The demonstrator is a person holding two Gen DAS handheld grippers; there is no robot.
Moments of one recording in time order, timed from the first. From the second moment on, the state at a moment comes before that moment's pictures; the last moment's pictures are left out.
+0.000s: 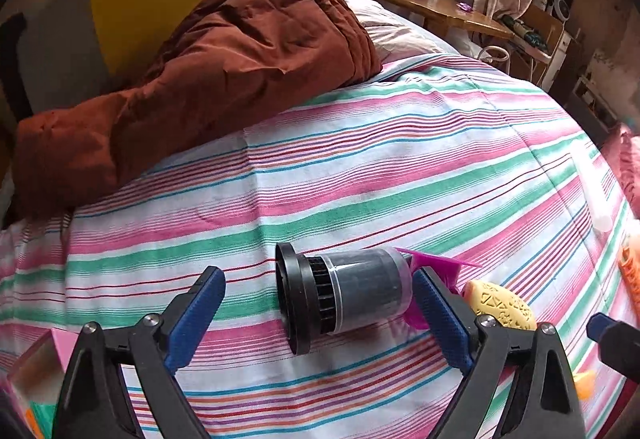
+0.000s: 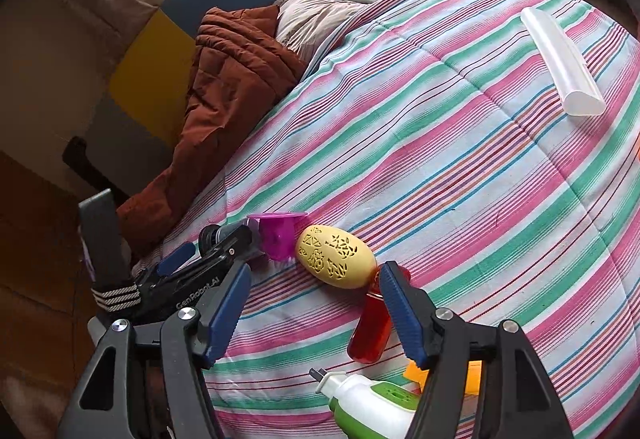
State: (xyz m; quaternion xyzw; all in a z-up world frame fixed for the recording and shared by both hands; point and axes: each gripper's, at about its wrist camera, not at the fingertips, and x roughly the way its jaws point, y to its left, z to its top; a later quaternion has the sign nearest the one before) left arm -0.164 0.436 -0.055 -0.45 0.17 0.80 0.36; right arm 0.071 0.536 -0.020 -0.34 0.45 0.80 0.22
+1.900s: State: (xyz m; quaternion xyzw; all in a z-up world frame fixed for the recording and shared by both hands) left arm -0.022 0.151 -0.004 -0.43 0.04 0.86 0.28; right arm -0.056 0.407 -0.058 -0.55 0.16 0.82 0.04
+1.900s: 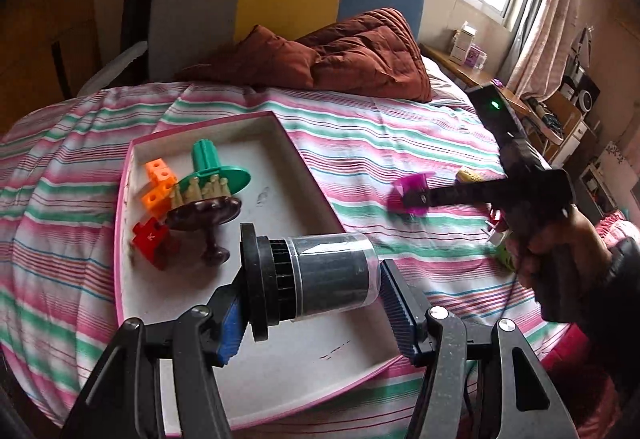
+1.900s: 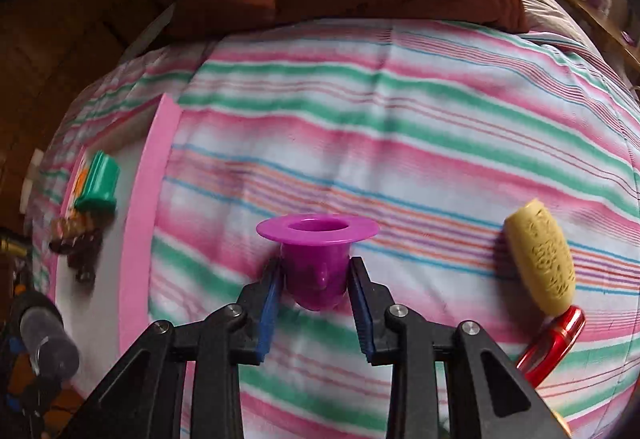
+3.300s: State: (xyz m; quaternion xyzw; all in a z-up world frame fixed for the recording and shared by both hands) left arm -0.045 0.090 -0.015 -0.47 -0.04 0.85 0.24; right arm -0.034 0.370 -0.065 -0.53 0.08 0.85 0.03
